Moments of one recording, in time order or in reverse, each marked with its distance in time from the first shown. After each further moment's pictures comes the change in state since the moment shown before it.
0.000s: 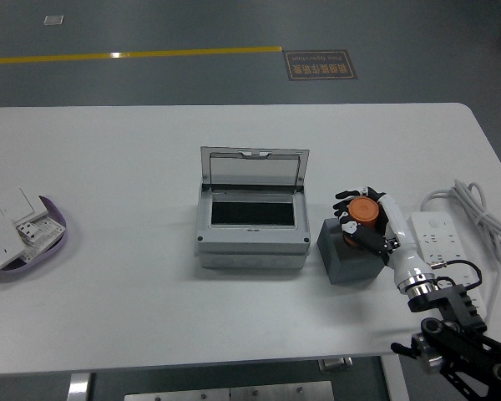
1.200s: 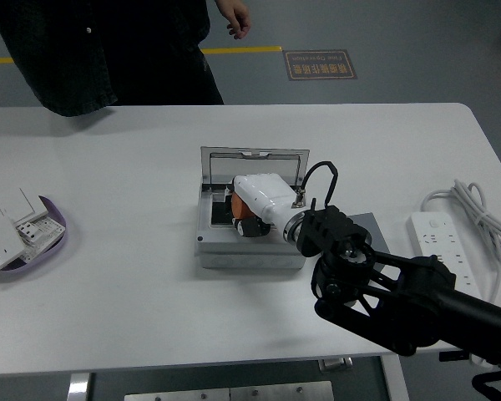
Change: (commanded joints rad) left arm -0.006 0.009 0.033 0.001 -0.017 -0.002 0.004; right arm 0.522 0.225 -0.338 -0.020 -1.064 0.430 -1.002
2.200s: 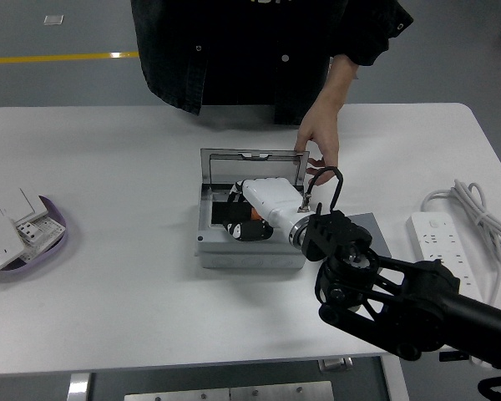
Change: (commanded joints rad) left arm -0.002 -0.001 -0.008 -0.007 0.013 0.000 0.003; right arm -0.039 -0.034 0.027 0.047 0.101 -0.054 0.030
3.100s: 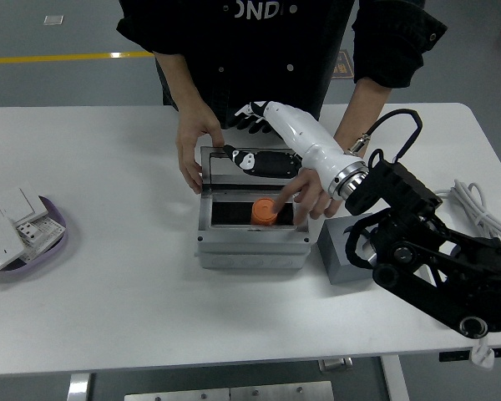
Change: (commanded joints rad) left arm 0.000 -0.004 0.000 0.001 0.000 0.002 0.001; right arm 0.032 -0.146 0.196 0.235 0.190 -0.061 0.090
